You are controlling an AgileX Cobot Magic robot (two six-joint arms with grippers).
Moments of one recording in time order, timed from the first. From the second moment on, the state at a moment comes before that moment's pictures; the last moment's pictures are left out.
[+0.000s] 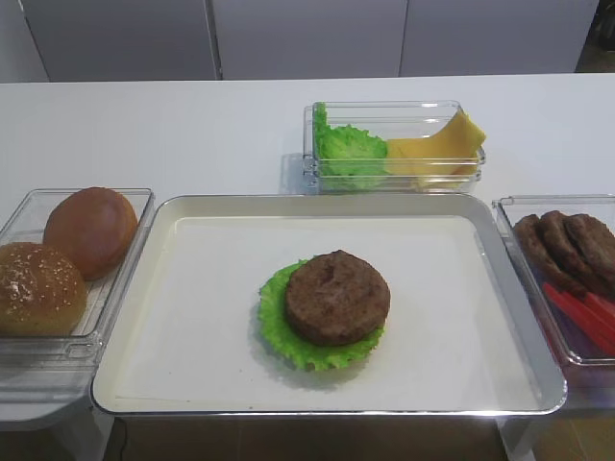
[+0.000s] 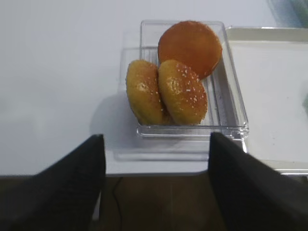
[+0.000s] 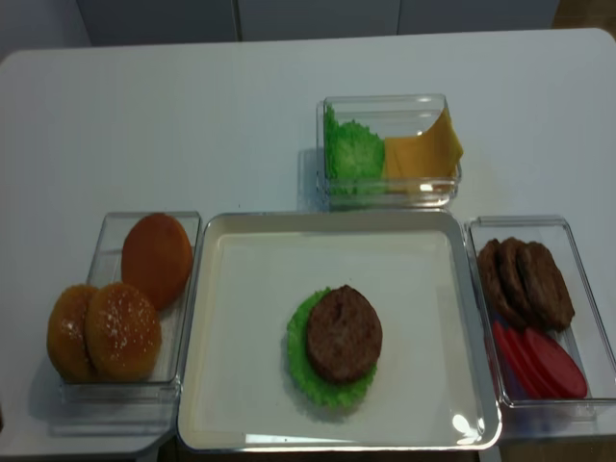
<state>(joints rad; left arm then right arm) 0.00 0.29 -0.65 0.01 1.10 -0.13 0.08 -0.02 -0.48 0.10 1.14 -0.01</state>
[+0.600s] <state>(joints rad) 0.02 0.95 -0.70 -0.19 0.93 -0.19 0.08 -0.02 -0.48 0.10 1.14 -0.01</state>
